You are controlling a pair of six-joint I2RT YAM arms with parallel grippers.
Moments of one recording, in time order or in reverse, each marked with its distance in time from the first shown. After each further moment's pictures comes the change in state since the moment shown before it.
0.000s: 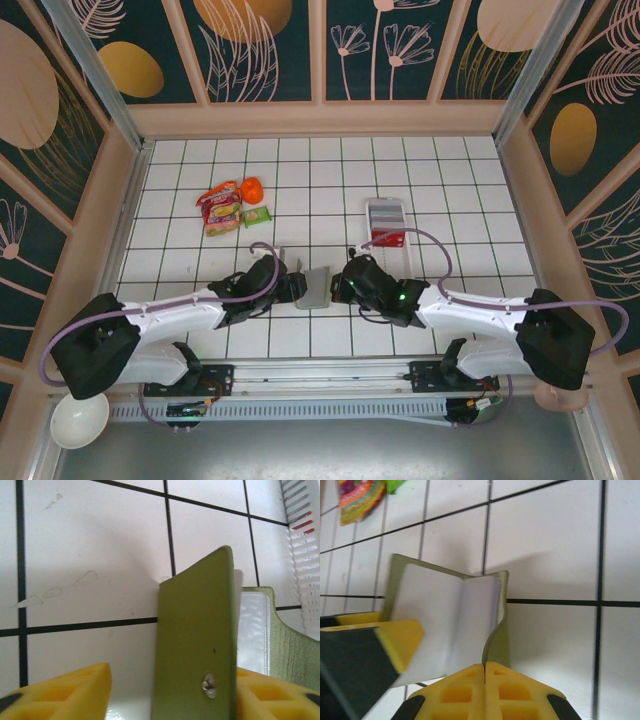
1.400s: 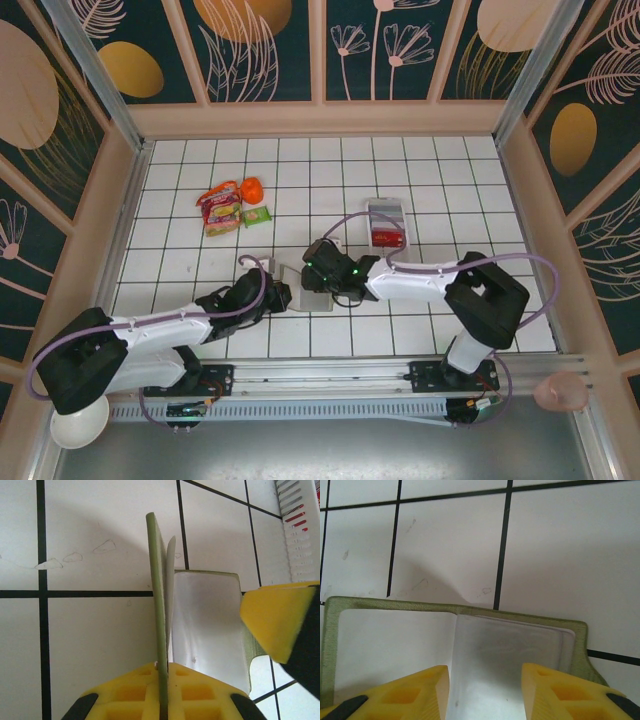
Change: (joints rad) left arm 0.000 -0.110 -0.167 0.129 0.042 -0.040; right arm 0.002 0.408 0.338 -0.123 -0.014 -0.097
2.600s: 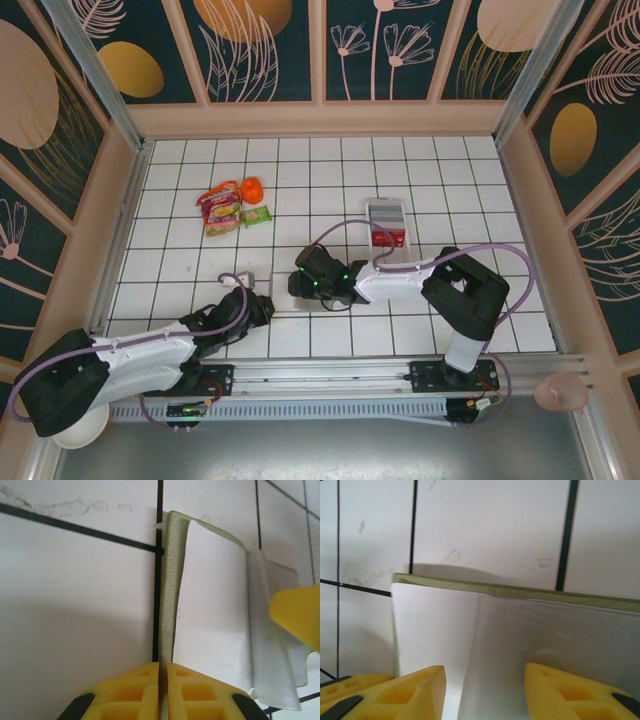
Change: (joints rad) left arm 0.000 -0.161 -0.190 -0.002 -0.085 -0.085; right arm 0.024 0.106 0.000 0.154 -0.127 0.079
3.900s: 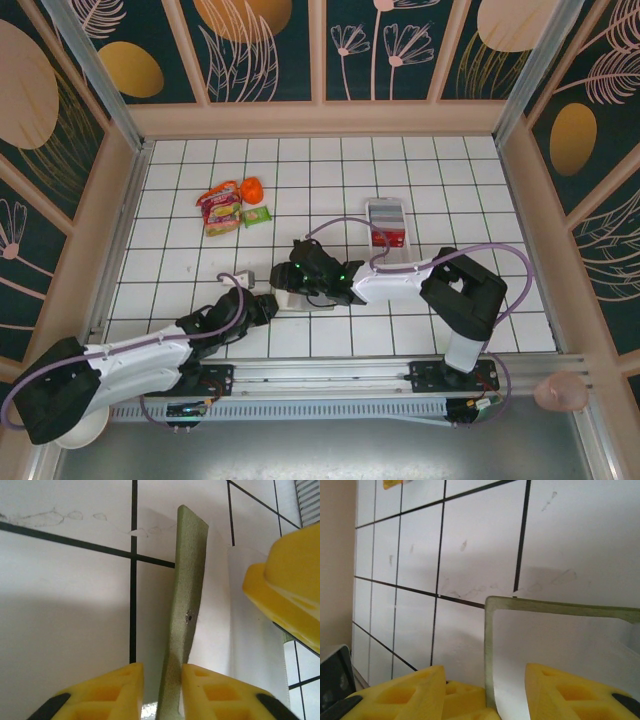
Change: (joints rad) left arm 0.000 -0.080 -0.006 -0.007 0.016 0.011; right arm 0.020 0.006 0.026 0.197 -0.063 0.094
